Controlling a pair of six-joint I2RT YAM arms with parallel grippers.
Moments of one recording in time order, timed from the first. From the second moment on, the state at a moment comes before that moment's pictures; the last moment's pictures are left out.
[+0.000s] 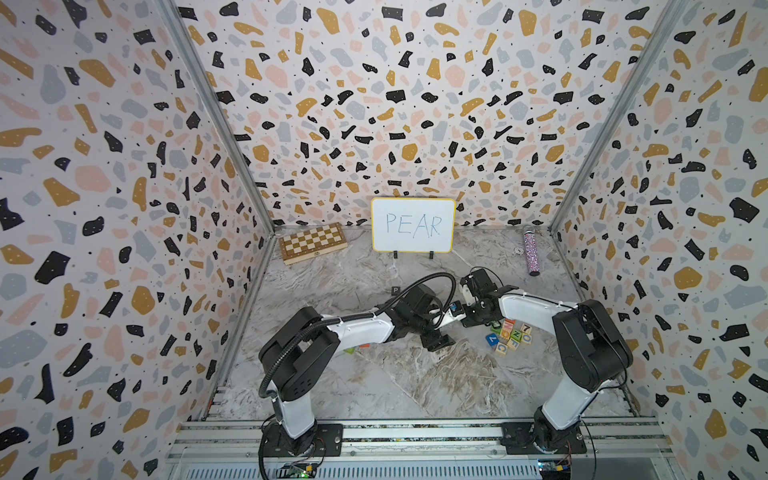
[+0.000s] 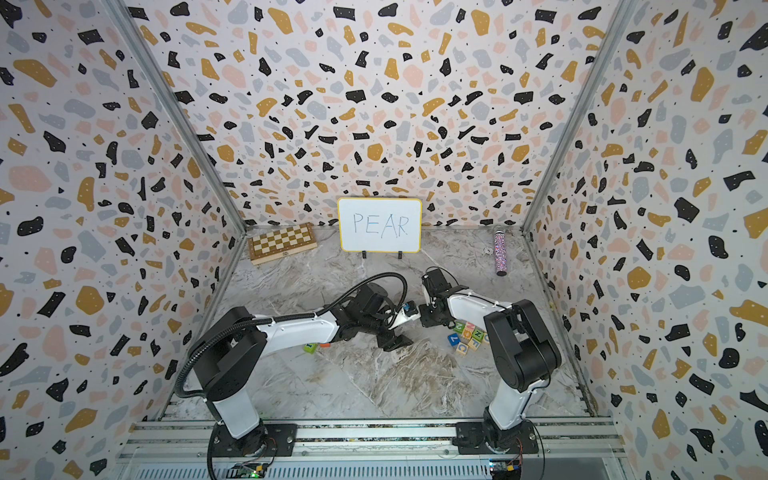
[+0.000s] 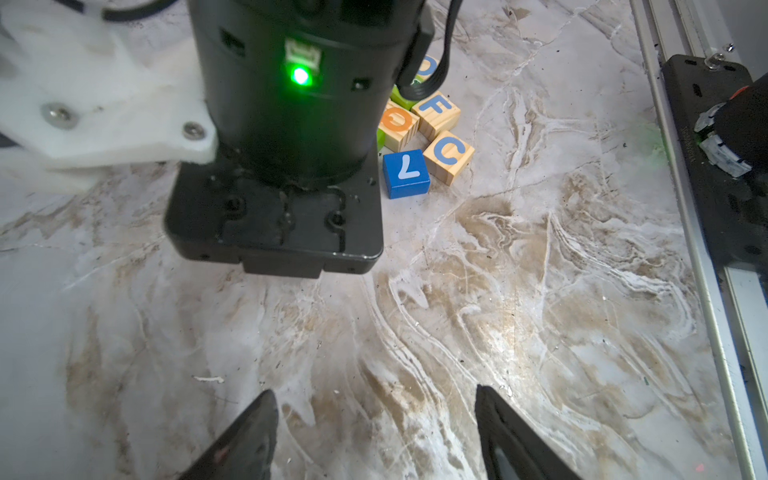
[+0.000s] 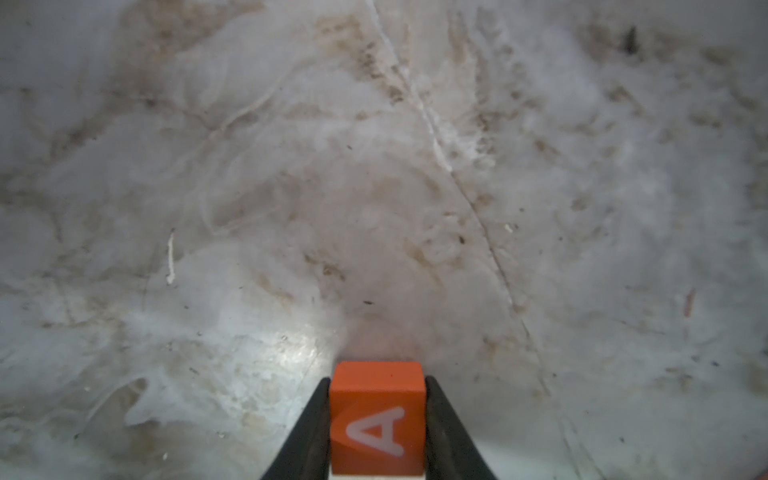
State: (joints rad) left arm -0.85 1.78 1.04 -0.04 0.43 0.38; right arm 0.46 1.73 0.98 -0.45 -0.04 0.18
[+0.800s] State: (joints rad) left arm -0.85 1.78 1.03 -0.03 0.40 0.40; right arm 0.52 1.80 1.06 -0.44 -0.09 0.18
